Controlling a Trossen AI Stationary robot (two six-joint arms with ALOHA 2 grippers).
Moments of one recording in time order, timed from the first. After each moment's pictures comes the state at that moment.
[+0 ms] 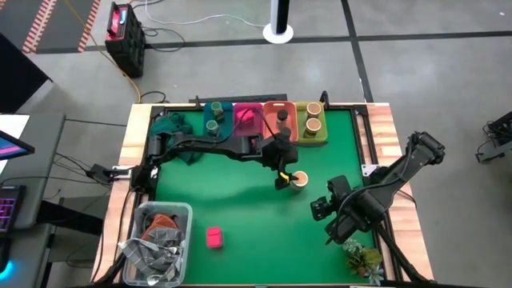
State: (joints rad) left arm 0.08 2.09 1.76 -0.30 0.12 0.01; right arm 0.70 1.50 1.36 -1.45 0.49 1.96
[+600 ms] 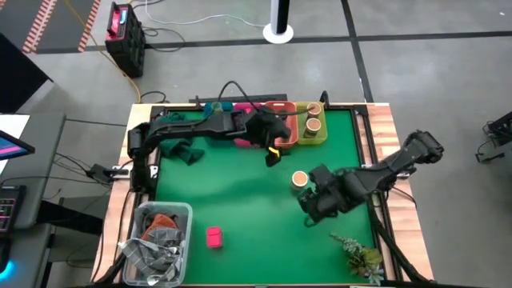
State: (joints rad) left arm 0.19 1.91 1.76 -0.42 0.09 0.02; right arm 0.51 1.50 1.36 -1.32 0.50 1.50
